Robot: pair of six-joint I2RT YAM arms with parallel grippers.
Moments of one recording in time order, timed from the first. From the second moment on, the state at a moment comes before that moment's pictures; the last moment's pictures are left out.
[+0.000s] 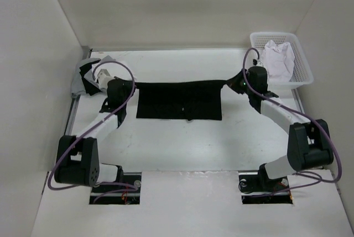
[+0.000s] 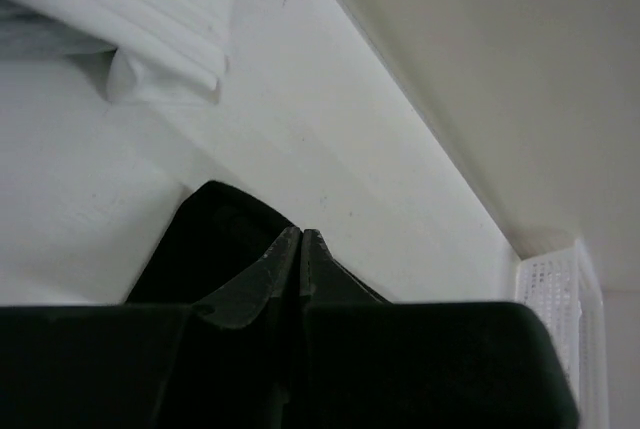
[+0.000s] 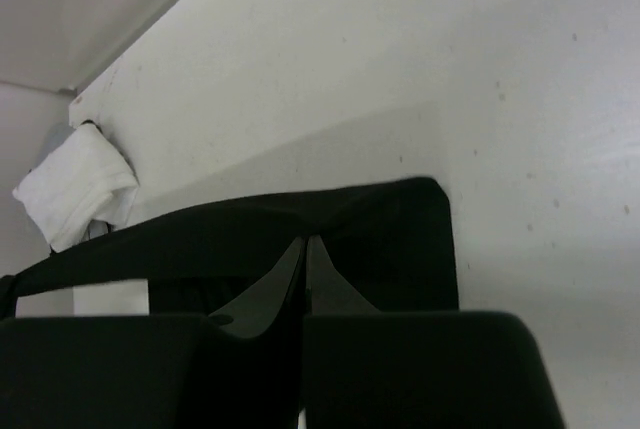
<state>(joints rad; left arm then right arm) -0.13 1.36 0.68 0.37 -0.22 -0.95 0.18 1.49 0.91 0.15 -0.13 0.75</state>
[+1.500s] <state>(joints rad) -0.36 1.16 0.30 0.51 -0.20 -1.04 0.32 1.53 0.42 0.52 -0.11 0.94</state>
